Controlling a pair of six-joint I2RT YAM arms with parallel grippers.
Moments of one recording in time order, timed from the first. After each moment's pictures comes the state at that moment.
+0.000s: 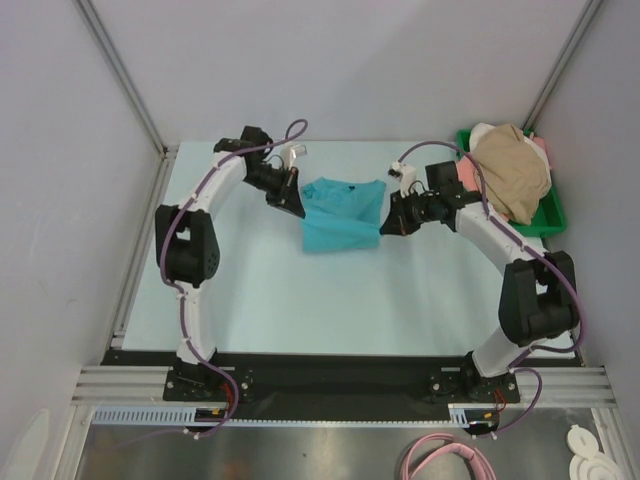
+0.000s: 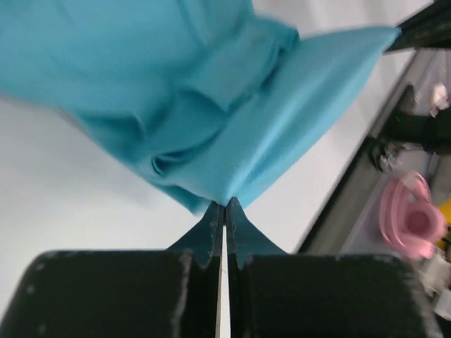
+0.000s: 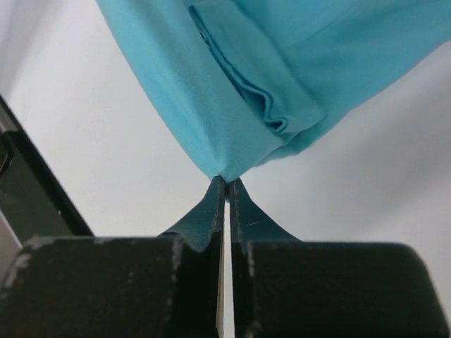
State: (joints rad) left arm -0.23 2.09 1.86 -1.07 0.83 0.19; right arm 0.25 1.59 1.17 -0.45 -0.67 -0.12
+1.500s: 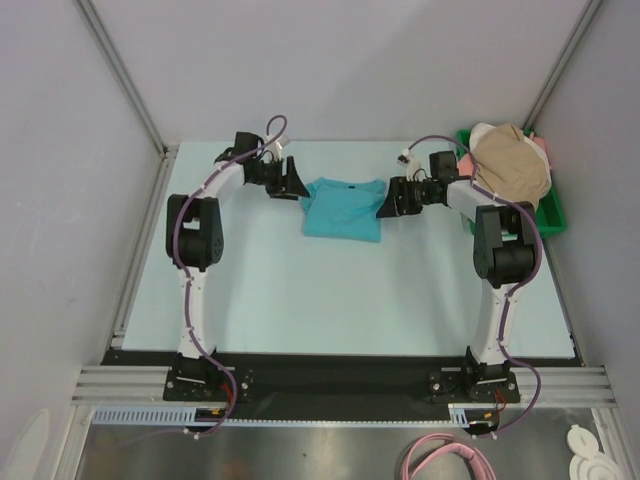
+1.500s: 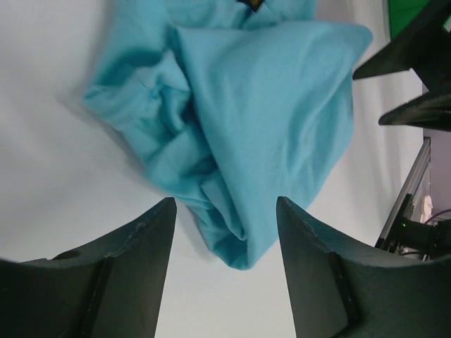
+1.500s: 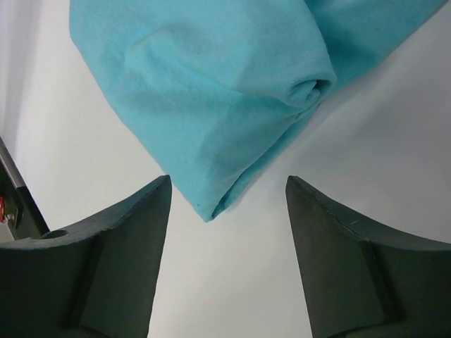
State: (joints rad) left arm -0.16 2.32 1.89 -0.54 0.84 -0.14; right arm 0.11 2.08 1.48 -0.33 -0.80 -0.03
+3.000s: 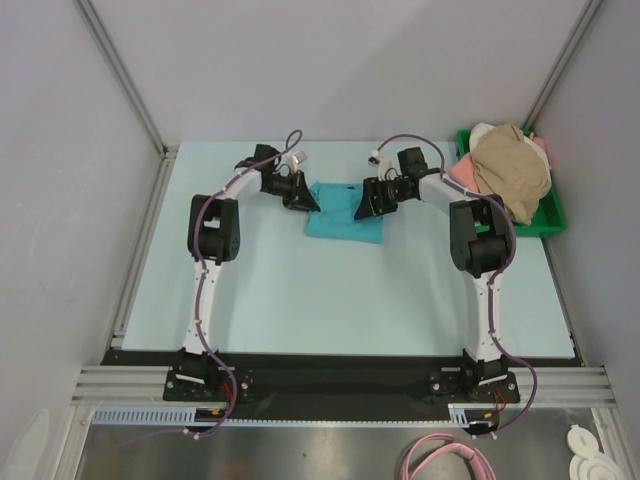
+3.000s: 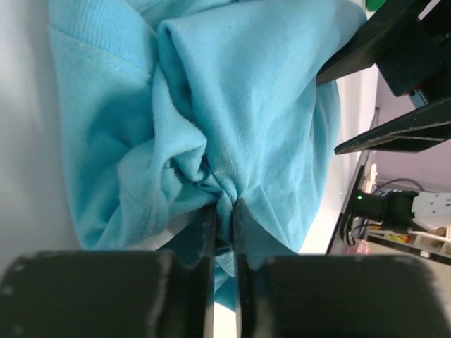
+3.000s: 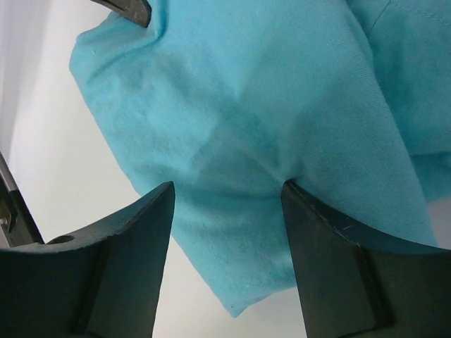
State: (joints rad) left arm -0.19 2.59 2.13 -0.65 1.00 -0.18; right arm 0.24 2.27 1.72 -0.43 -0.77 -0.04
